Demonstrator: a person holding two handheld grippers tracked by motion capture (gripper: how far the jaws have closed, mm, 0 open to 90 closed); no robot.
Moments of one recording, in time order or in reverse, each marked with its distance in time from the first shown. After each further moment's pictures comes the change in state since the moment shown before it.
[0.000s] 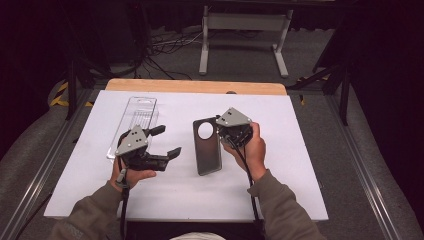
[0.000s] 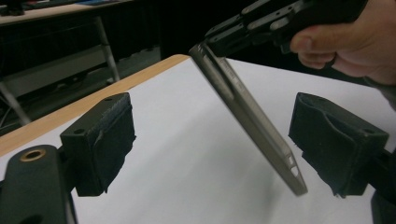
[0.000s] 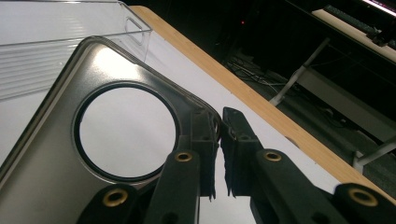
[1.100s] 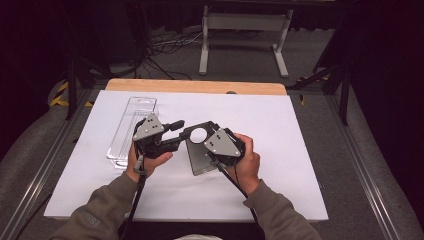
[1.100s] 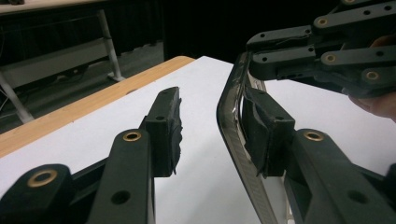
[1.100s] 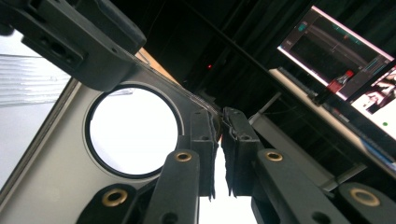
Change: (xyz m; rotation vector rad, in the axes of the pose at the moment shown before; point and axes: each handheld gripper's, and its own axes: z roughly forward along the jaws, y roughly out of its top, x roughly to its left) left arm 0.003 0.017 0.031 0.021 0.017 -0.056; right arm 0.050 -0.001 -0.025 -0.162 -0.169 -0.186
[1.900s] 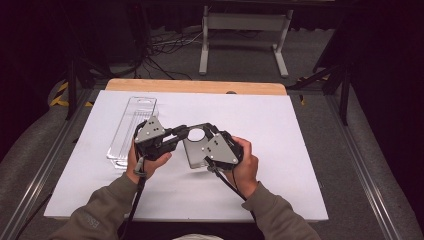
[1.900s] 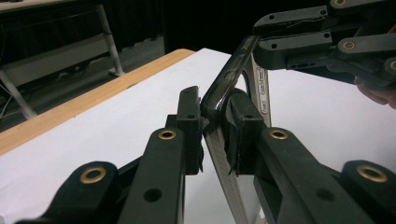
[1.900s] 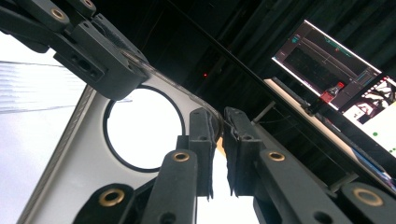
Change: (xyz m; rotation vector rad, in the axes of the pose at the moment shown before) left arm -0.002 -0.002 -0.002 0.022 0.013 0.042; right arm 0.009 0.002 -0.006 -0.039 -0.020 -0.019
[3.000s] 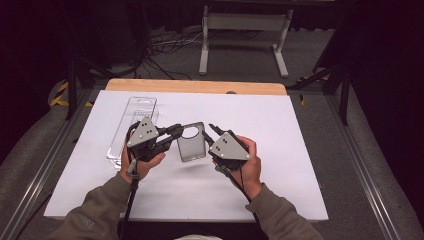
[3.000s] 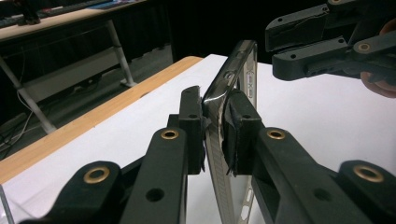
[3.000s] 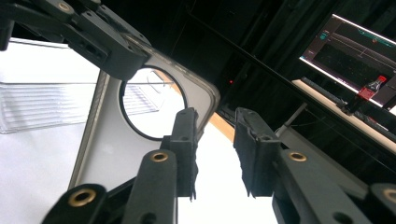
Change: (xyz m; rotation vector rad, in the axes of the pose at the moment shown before) left arm 0.003 0.001 -0.016 -0.020 0.029 0.069; right arm -0.012 -0.006 -0.008 -0.040 0.115 0.107
